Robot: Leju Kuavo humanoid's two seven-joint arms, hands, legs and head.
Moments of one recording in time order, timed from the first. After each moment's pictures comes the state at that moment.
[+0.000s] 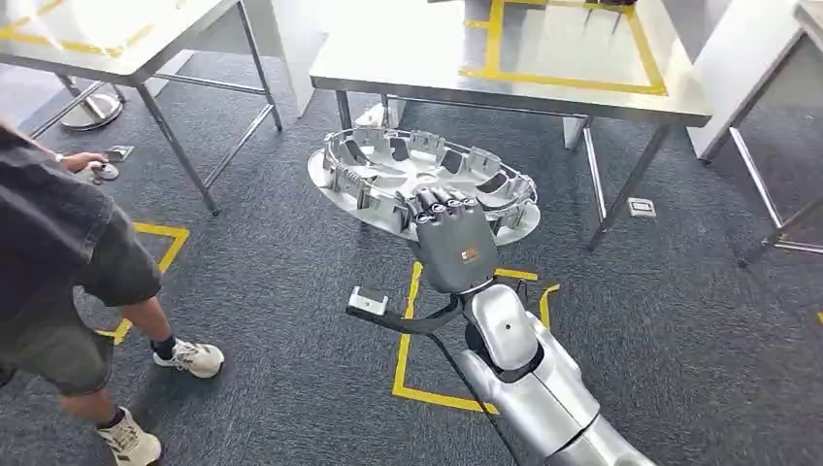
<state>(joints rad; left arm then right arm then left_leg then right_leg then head) -0.11 -0.23 1.23 -0.19 -0.50 0.59 -0.38 -0.39 -0.01 0.57 -1.22 1.50 -0.17 -0.11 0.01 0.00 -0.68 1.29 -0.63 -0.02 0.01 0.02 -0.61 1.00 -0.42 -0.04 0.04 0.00</state>
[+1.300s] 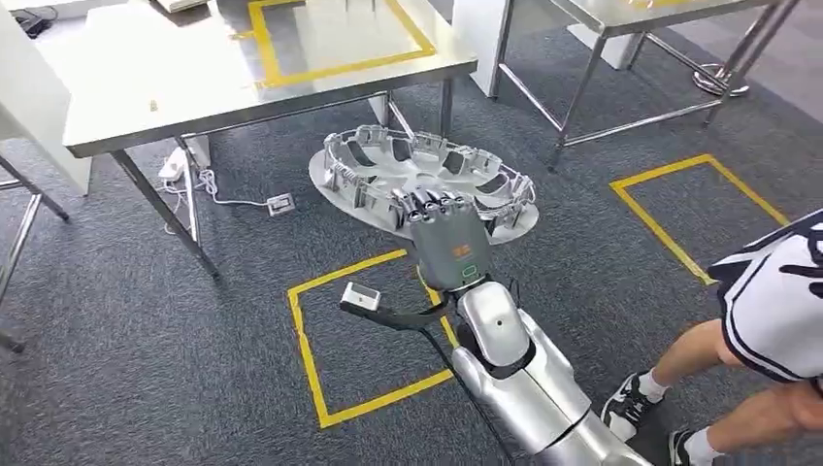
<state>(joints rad) -0.10 -0.22 1.23 -0.19 -0.50 0.60 -0.38 -0.42 0.02 0.56 -1.17 1.52 -0.18 -0.11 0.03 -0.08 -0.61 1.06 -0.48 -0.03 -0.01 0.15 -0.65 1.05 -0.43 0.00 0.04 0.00</state>
